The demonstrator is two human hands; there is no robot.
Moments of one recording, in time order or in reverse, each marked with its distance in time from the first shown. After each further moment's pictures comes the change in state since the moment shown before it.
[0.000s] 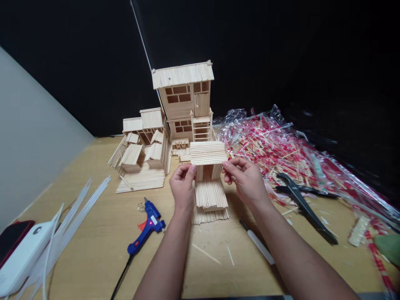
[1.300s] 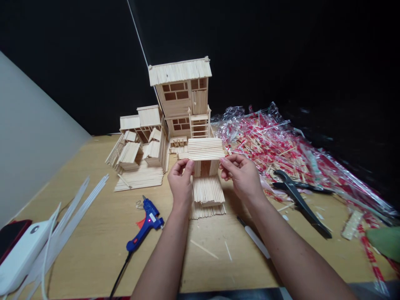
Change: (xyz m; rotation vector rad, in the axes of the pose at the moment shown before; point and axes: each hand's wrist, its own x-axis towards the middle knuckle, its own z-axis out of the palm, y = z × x) left_hand 0.005 0.001 0.003 0.049 0.010 -0.004; right_hand 0.003 0.004 0.001 0.004 0.006 -0.037
